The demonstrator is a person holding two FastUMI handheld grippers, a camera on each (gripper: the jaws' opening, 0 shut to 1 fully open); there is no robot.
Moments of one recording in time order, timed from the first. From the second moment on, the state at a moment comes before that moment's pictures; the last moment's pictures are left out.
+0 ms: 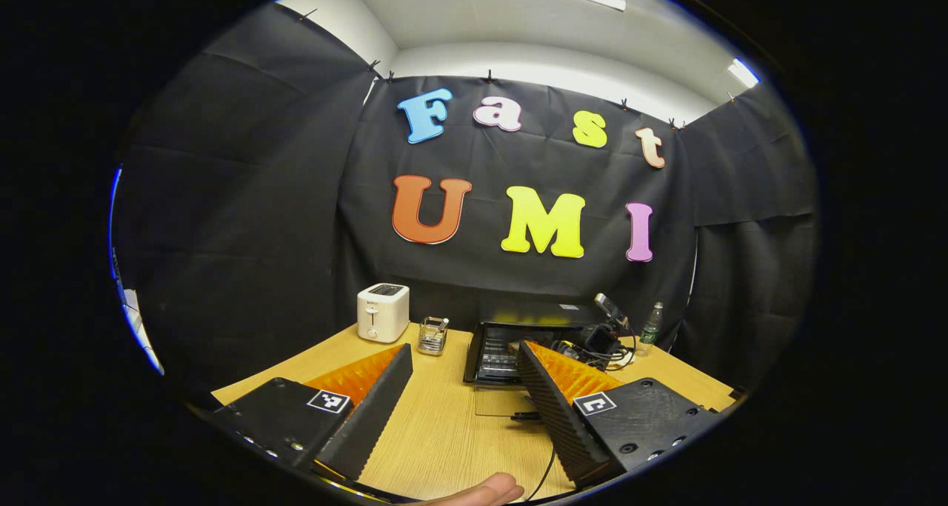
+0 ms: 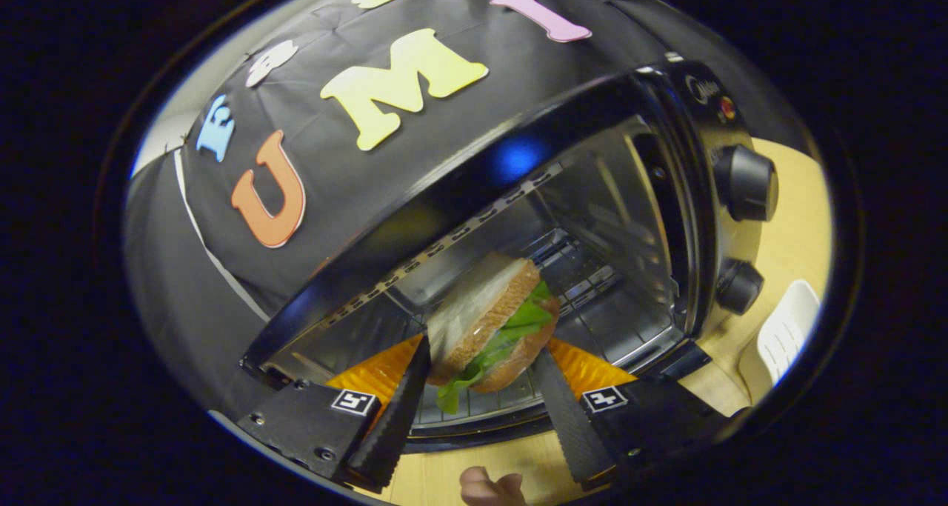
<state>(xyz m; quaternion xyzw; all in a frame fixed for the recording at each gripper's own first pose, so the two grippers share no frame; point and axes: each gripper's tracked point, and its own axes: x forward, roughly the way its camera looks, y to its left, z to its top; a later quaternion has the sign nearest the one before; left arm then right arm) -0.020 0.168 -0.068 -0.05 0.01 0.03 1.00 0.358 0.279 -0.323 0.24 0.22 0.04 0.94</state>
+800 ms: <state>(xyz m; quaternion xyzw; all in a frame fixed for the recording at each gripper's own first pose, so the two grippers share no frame) -0.022 0.165 -0.088 -0.04 0.03 0.04 1.00 0.332 0.271 -0.319 -0.03 0.29 0.06 0.95</state>
